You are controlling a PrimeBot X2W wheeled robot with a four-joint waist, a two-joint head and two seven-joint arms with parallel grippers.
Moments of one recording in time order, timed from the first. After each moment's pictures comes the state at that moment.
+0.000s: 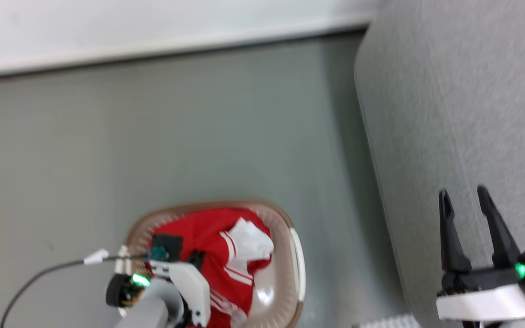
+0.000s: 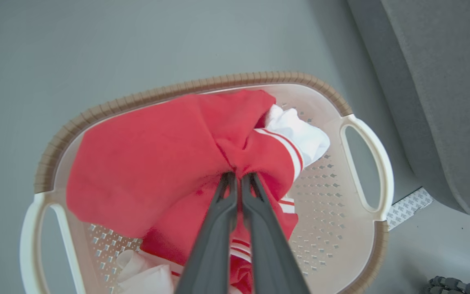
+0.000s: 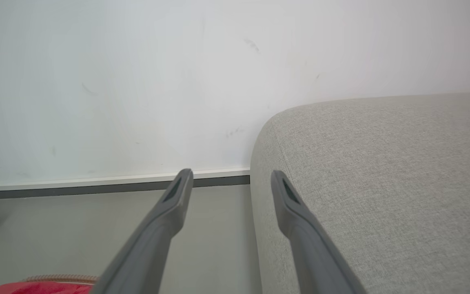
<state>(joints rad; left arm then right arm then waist) -0.64 0.05 -0.41 1.15 -0.27 -0.10 -0.18 -0.15 -0.05 0.05 0.05 0.25 0.13 -0.26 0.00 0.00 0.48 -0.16</state>
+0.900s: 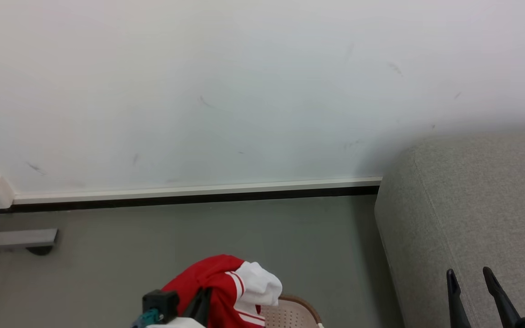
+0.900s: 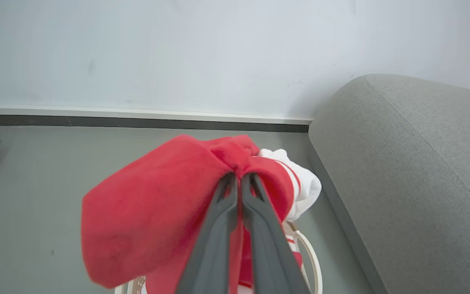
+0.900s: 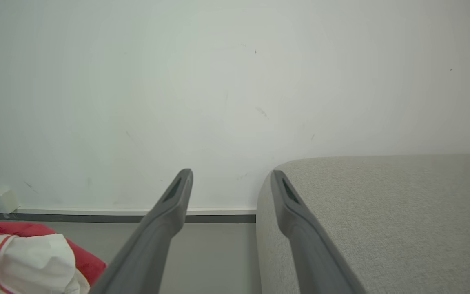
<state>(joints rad) -0.27 0.09 -0.47 0.69 -0.47 0.05 -0.25 0.08 -0.05 -0.01 0.12 0.18 0.13 -0.26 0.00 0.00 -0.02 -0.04</state>
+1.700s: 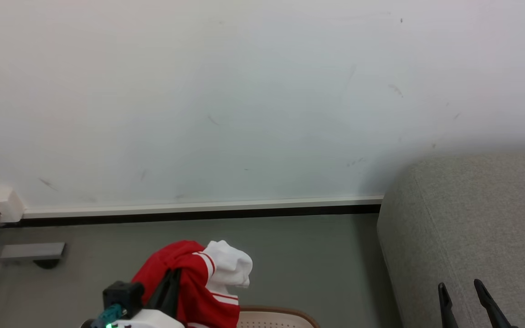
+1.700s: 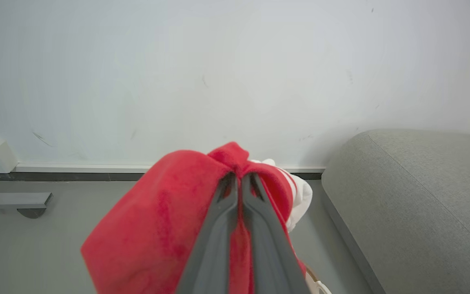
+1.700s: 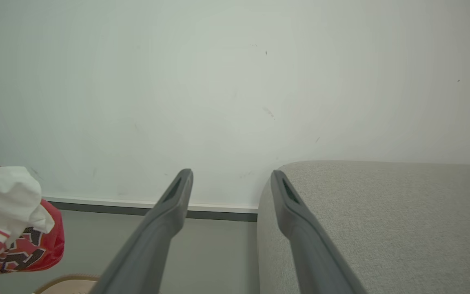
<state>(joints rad) -0.16 0.24 -0.42 0.35 -0.49 0.14 -0.20 0.10 -0.05 0.00 0.15 0.13 0.13 -0.26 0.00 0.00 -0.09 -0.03</state>
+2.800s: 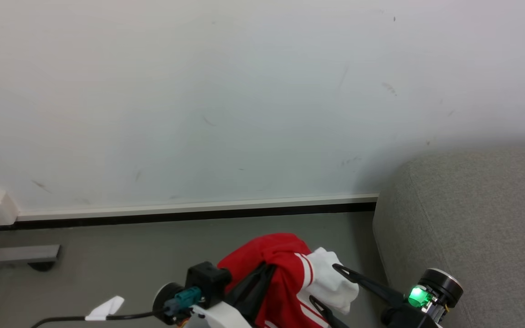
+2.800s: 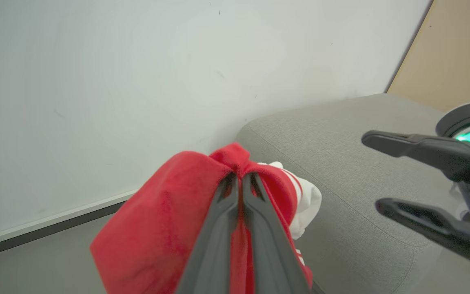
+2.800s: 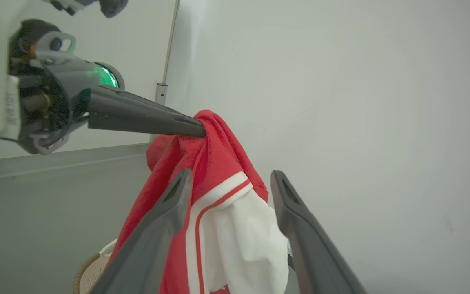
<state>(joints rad) -0.22 0.22 -0.63 0.09 -0.45 0.05 -0.01 -0.26 -0.37 0.78 0.09 0.28 0.13 -0.20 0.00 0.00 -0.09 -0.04</state>
